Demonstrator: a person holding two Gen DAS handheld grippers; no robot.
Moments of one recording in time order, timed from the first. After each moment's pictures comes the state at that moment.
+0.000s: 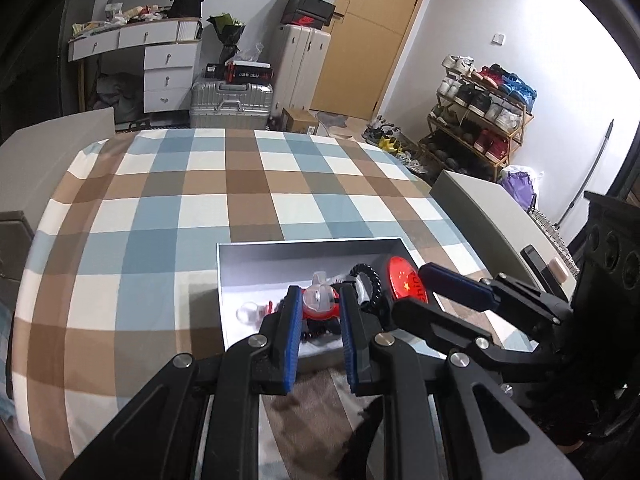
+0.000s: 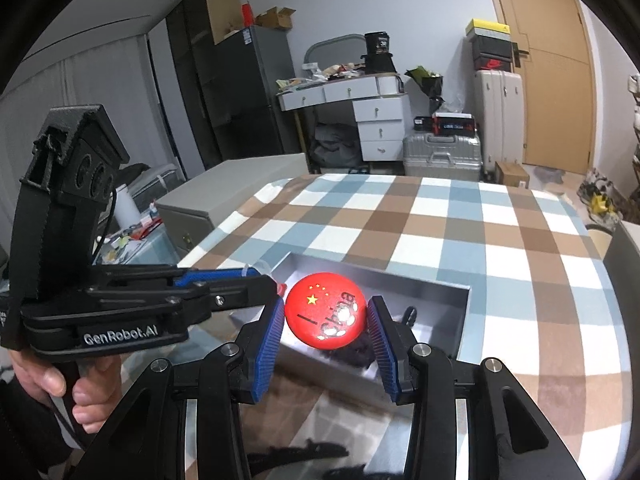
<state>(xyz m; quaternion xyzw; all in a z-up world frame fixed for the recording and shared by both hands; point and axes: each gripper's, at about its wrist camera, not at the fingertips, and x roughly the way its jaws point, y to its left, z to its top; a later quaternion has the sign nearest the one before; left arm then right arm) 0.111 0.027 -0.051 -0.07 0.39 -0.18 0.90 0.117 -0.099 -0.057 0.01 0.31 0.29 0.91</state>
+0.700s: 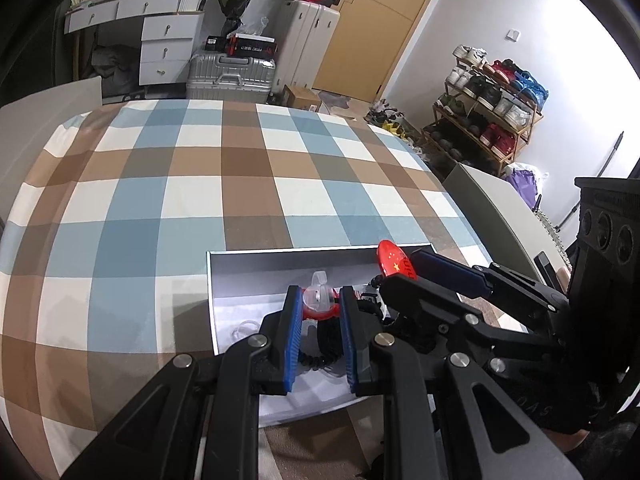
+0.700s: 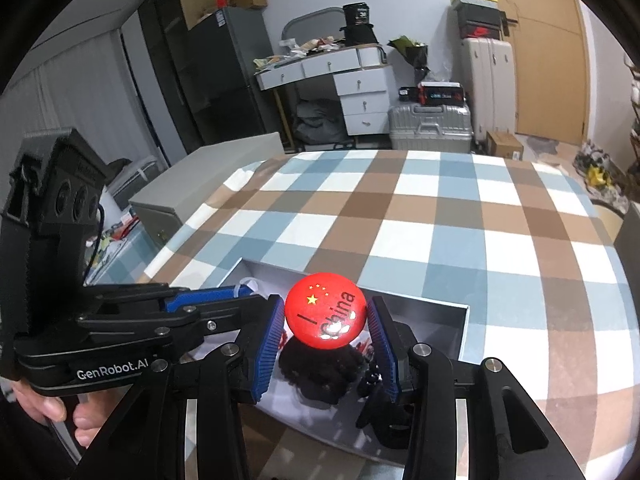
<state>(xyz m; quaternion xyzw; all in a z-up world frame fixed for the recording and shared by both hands) 0.140 0.031 -0.067 -0.10 0.43 -0.19 0.88 0.173 -0.095 -0.077 0.03 0.36 0.27 0.89</state>
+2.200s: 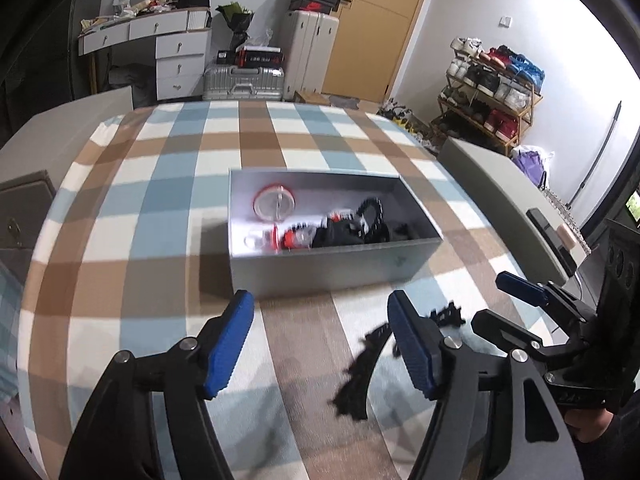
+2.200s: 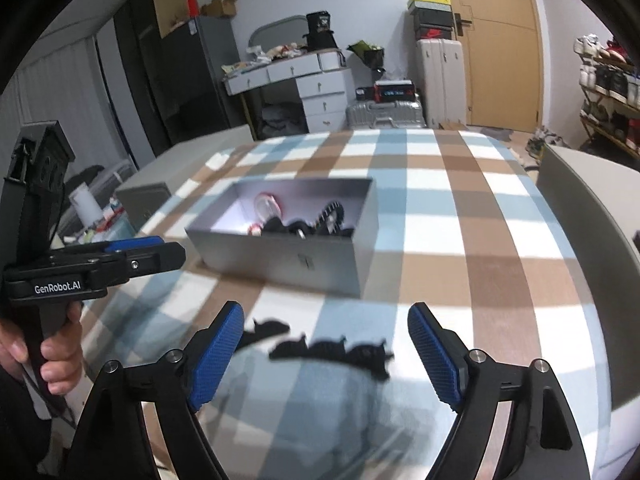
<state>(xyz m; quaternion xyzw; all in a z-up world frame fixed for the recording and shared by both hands) 0.059 0.023 -0.068 -0.05 0.42 -0.15 0.90 0.049 -0.159 -0.089 0.03 0.36 0.20 0.91</state>
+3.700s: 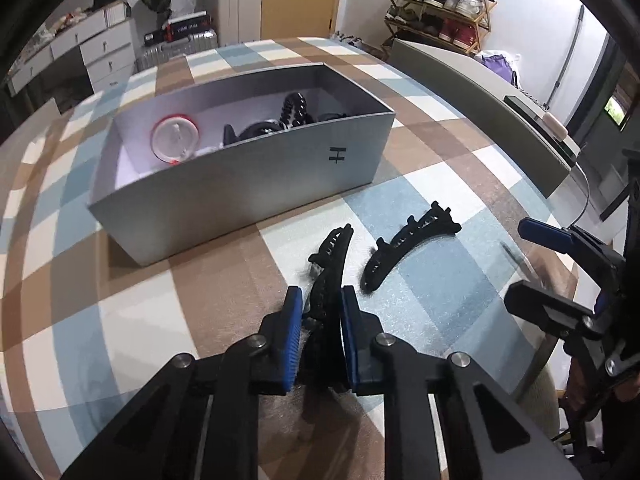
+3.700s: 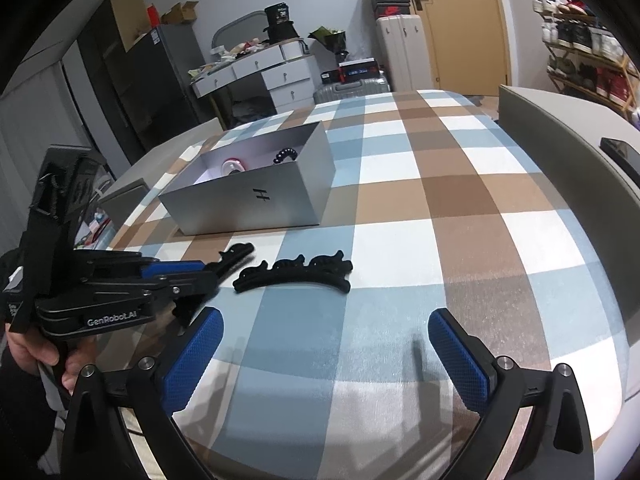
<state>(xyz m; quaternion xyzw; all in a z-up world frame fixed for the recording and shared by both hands) 0.049 -0.029 -0.110 0.07 0.48 -0.23 0.85 0.015 -0.192 -0.124 0.08 0.39 0.16 0.90</state>
